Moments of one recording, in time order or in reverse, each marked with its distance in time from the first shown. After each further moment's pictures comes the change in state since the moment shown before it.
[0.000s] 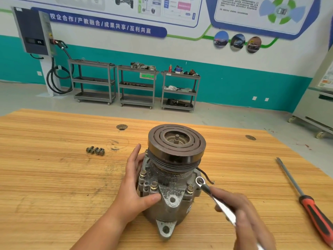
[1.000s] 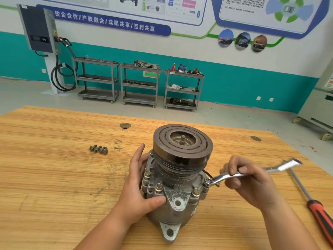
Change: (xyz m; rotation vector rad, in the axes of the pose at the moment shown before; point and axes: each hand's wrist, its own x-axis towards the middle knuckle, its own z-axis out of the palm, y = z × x) left_hand 0.001 -0.008 0.000 -0.010 0.012 0.037; right_hand 0.111 0.077 -0.036 0.644 -0.567 0.463
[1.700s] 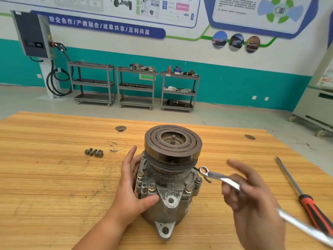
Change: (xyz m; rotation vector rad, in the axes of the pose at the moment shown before) left_hand 0.000 0.003 0.005 -0.017 0.044 0.022; right_hand -0.055 0.001 0.080 -0.020 0.514 -0.336
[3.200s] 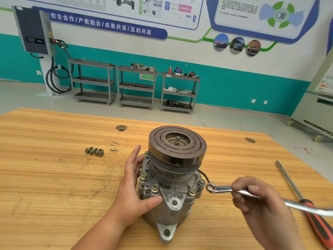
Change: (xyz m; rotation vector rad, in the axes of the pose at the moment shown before) left_hand 0.001 0.003 -0.003 0.060 -0.021 -0.005; right_hand 0.019 -0.002 -0.024 -0.003 -0.111 0.168
